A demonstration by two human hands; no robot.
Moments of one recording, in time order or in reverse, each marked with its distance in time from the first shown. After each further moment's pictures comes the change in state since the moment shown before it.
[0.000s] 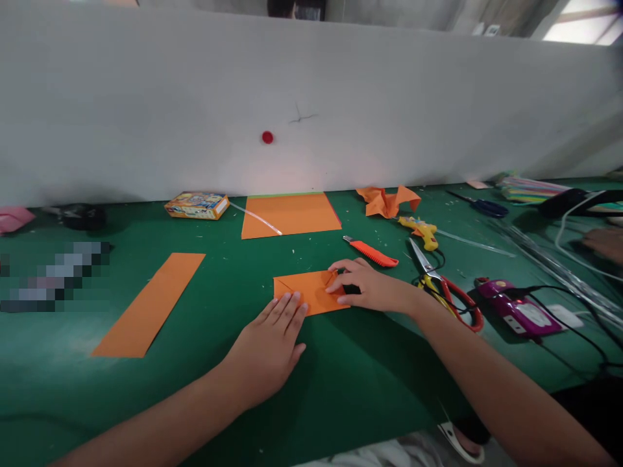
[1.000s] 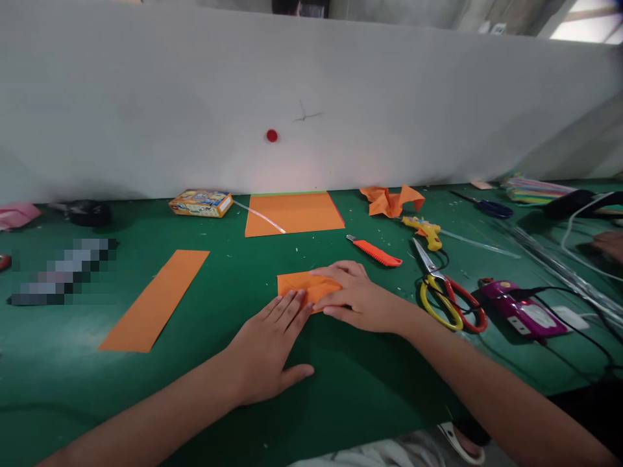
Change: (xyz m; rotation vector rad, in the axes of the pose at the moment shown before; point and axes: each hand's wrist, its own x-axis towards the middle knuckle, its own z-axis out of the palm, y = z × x) left_hand -0.004 -0.007 -0.017 -0.142 -0.095 0.082; right_hand -0.005 -0.042 0.020 -0.143 0.169 -0.245
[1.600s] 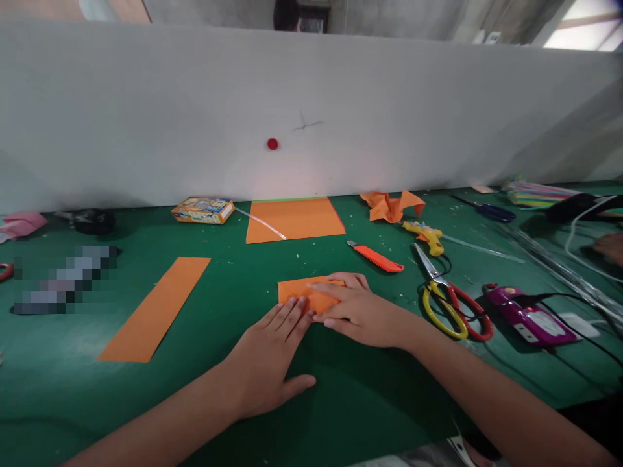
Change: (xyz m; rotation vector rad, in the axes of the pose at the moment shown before) left_hand 0.000 0.000 -0.003 -0.010 -0.023 -0.015; right_hand 0.000 -0.006 0.003 -0.066 -0.081 -0.004
